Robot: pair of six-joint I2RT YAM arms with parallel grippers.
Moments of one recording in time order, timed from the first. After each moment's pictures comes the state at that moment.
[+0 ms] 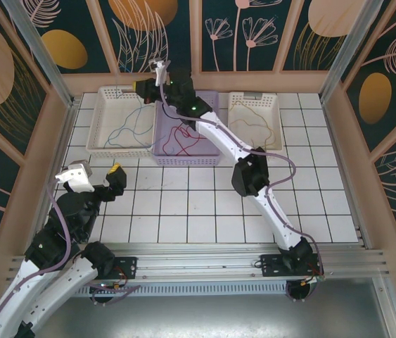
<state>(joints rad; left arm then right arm) -0.65 0.33 0.69 -0.53 -0.56 -0.39 0.72 2.60 2.65 -0.03 -0.44 0.47</state>
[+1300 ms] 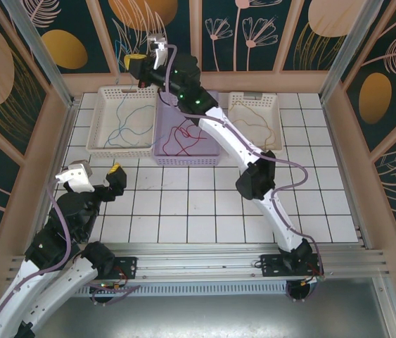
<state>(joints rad) -0.65 0.33 0.69 -0.53 -0.56 -0.39 0.75 2.48 2.68 0.05 -0.39 0.45</state>
